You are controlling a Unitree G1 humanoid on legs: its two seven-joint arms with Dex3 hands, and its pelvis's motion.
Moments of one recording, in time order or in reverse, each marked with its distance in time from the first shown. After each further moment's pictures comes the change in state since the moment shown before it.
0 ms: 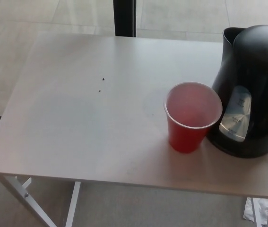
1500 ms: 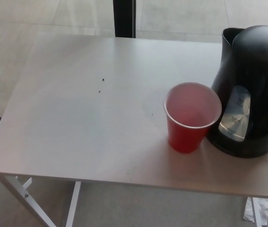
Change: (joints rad) left_arm 0.030 0.000 -0.012 0.010 0.003 -0.014 0.000; right_arm -0.232 -0.026 -0.130 0.772 0.097 -0.265 -0.451
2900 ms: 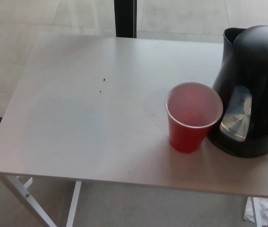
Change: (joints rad) left_arm 0.011 0.007 -0.012 0.003 0.000 -0.029 0.007; right_arm 0.046 -0.006 0.193 0.065 0.039 -0.191 0.022
